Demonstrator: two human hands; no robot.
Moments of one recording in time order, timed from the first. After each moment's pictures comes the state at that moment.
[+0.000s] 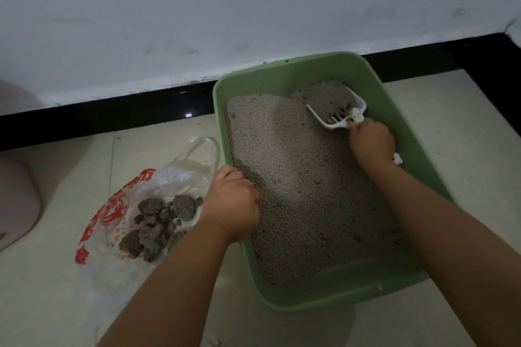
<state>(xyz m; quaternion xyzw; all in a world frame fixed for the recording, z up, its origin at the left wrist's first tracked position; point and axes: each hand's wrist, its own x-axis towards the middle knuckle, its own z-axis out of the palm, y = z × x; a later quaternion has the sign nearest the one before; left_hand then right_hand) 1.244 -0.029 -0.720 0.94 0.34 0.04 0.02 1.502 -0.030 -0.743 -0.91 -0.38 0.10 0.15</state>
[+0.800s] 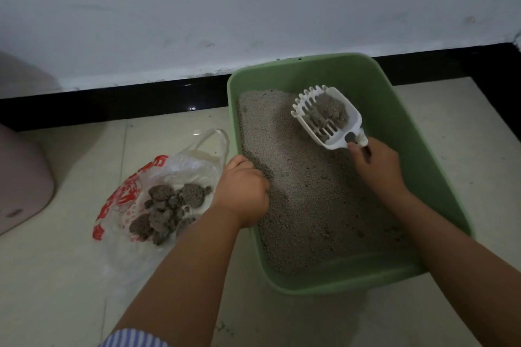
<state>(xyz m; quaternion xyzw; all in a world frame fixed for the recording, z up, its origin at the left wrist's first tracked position) 1.242 -0.033 -0.703 0.92 0.38 -0.07 0.10 1.479 -0.081 -0.742 -0.82 -0.48 0.16 0.28</state>
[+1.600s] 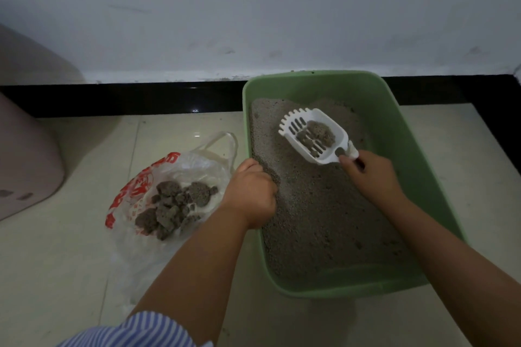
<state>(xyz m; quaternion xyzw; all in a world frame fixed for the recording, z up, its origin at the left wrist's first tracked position) 1.238 -0.034 -0.703 0.92 0.37 -0.05 0.13 1.457 -0.077 -0.711 -0.80 -0.54 0.19 0.20</state>
